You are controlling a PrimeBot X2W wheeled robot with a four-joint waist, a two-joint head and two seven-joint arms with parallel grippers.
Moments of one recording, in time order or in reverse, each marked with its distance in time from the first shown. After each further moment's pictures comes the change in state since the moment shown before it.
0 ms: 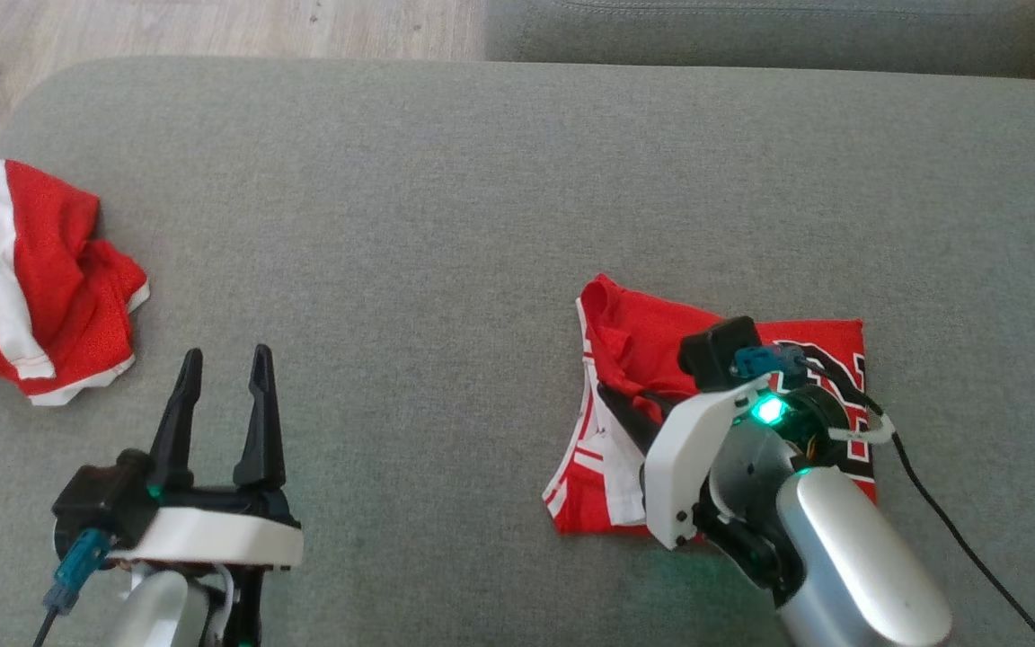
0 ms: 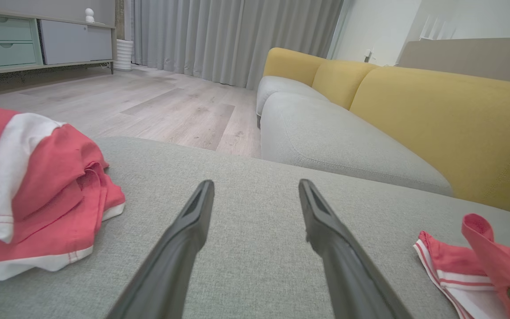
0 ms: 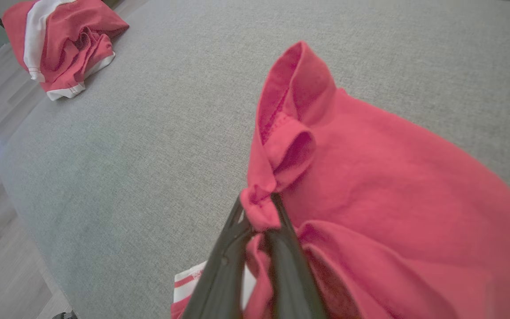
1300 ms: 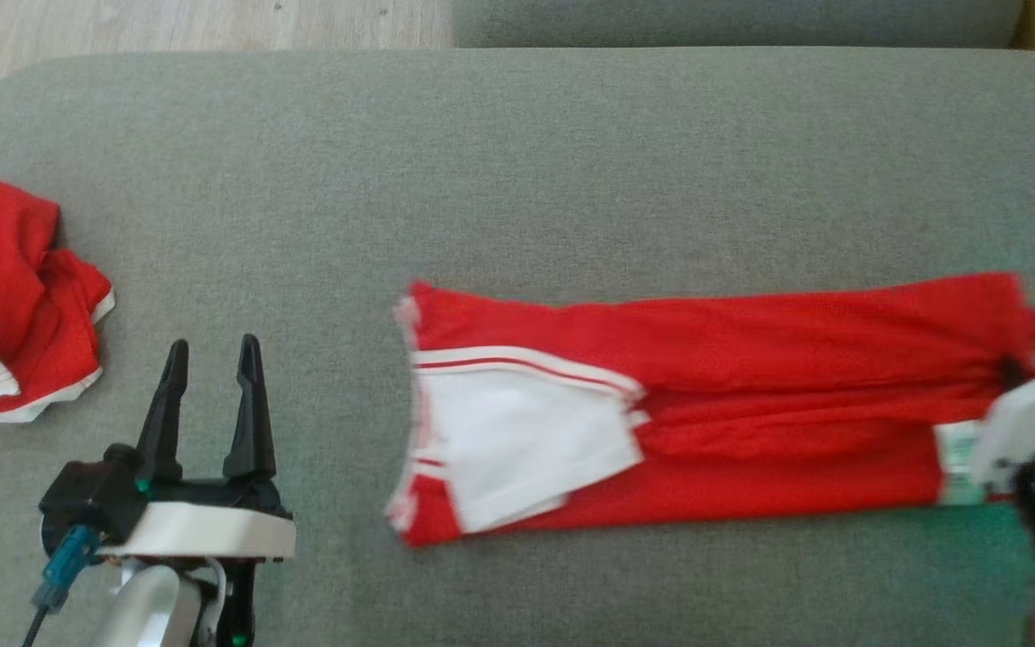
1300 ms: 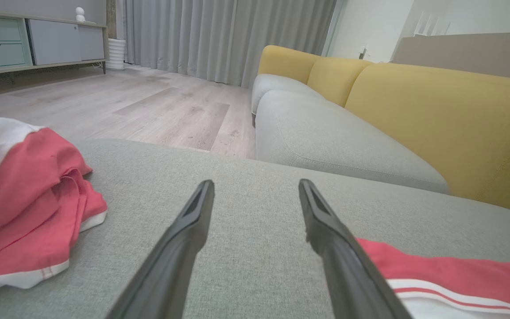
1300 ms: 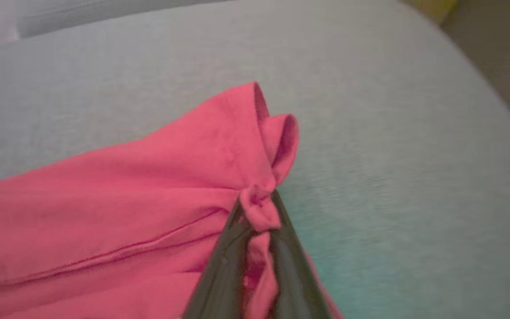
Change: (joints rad) left arm -0.002 0.013 -0.001 -0.027 -0.009 0.031 0.000; right arm 0.043 0.009 -0.768 0.041 -0.289 0.000 -0.024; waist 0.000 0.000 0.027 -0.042
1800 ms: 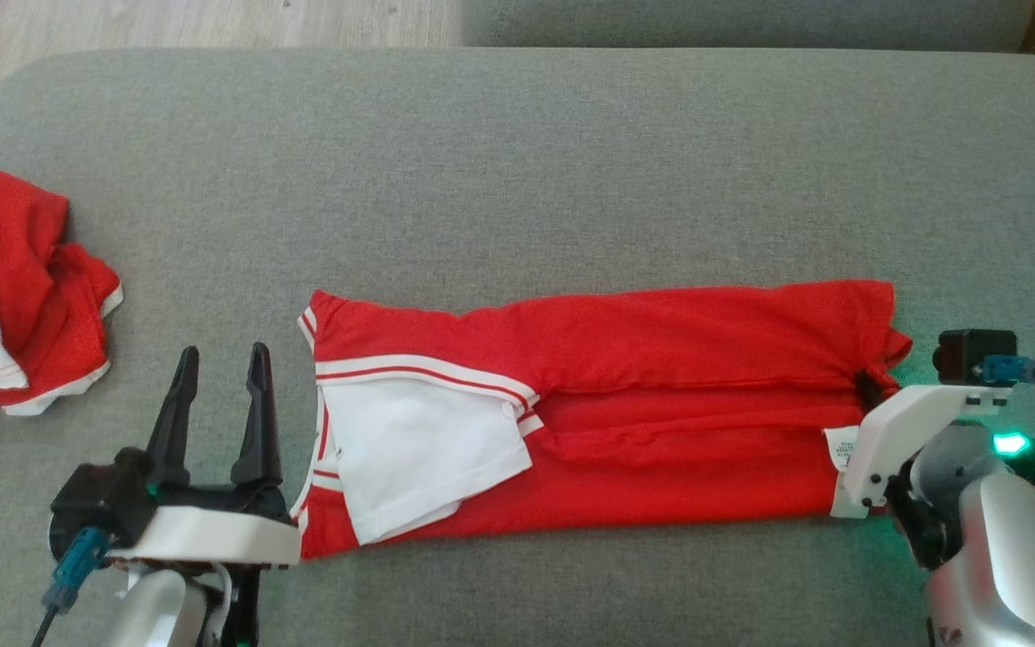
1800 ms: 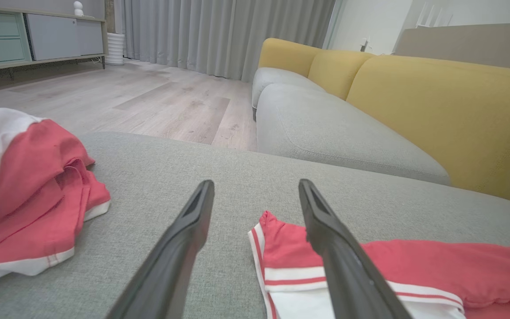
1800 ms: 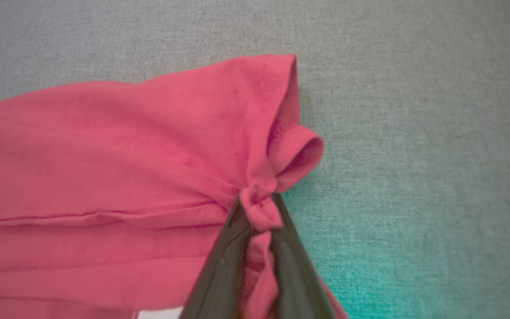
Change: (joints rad) left arm 0.000 0.008 -0.020 0.014 0.000 0.000 0.000; right arm -0.053 -0.010 0.201 0.220 0.040 -0.001 -0.107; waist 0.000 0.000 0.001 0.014
